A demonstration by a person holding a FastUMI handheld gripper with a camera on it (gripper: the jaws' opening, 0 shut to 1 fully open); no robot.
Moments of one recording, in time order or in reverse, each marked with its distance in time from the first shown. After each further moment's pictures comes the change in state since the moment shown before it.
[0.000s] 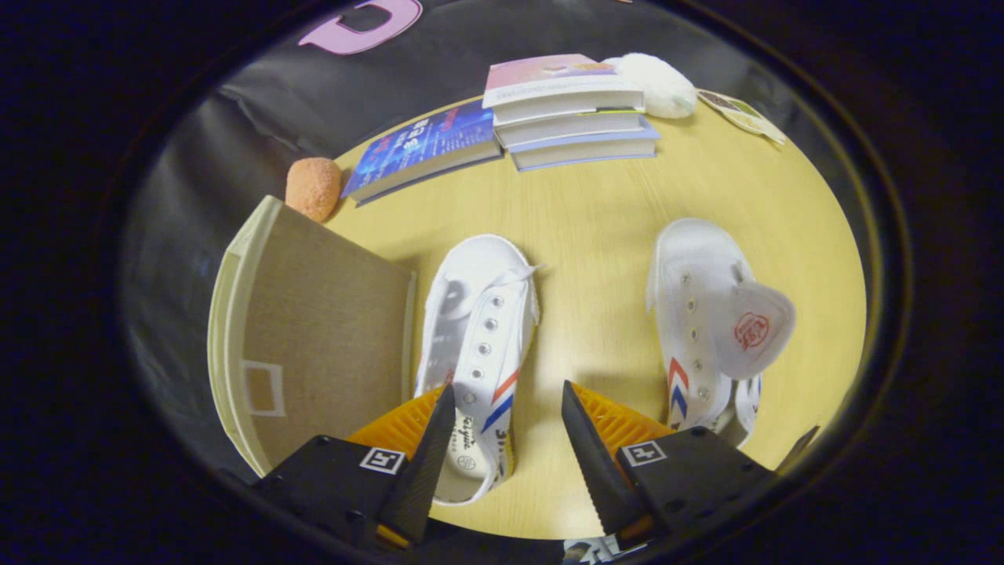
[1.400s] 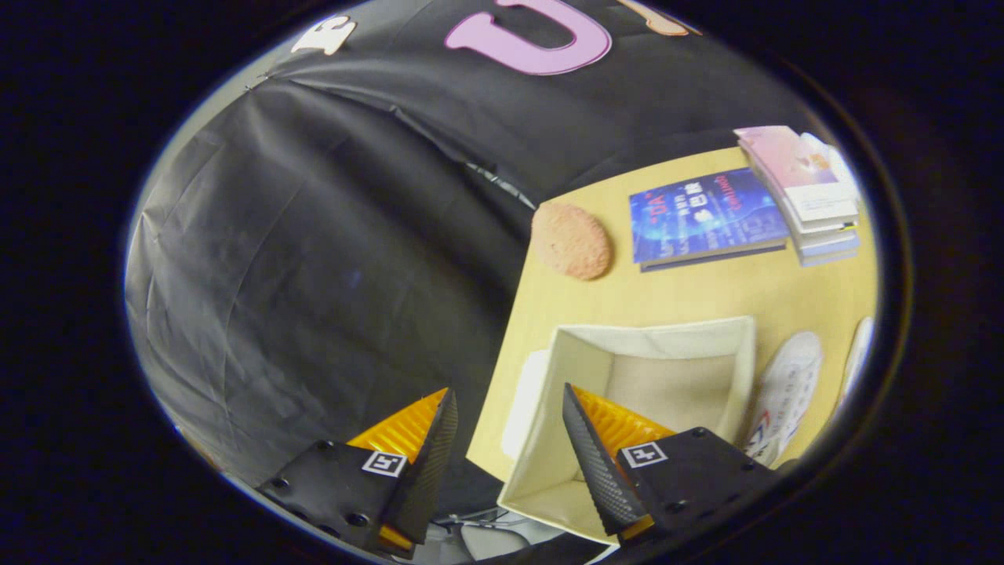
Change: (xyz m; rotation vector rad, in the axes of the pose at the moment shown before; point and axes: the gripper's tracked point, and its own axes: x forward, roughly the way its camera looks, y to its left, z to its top) arm -0.117 0.300 0.074 -0.056 -0.129 0.545
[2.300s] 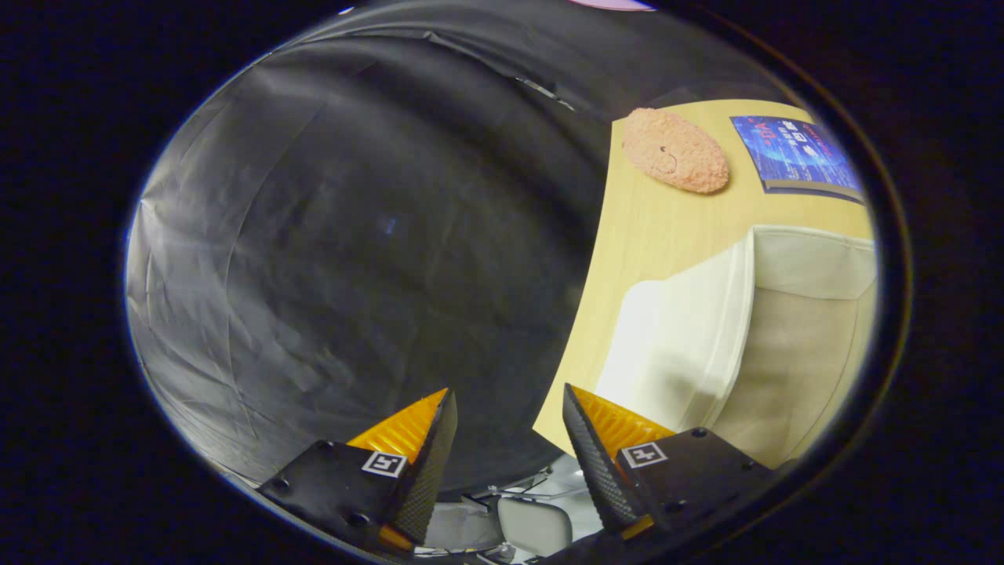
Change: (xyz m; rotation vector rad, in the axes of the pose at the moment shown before) arm 0.102 0.136 -0.110 -0.015 0.264 0.163
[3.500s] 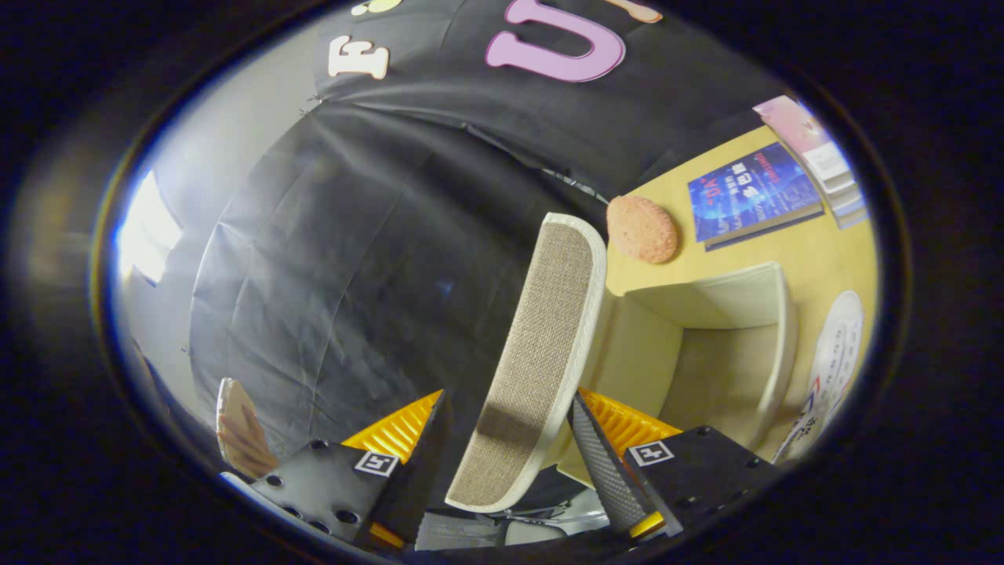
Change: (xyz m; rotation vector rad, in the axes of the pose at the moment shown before) arm -0.169 -0.045 0.020 -0.007 -0.251 0.229
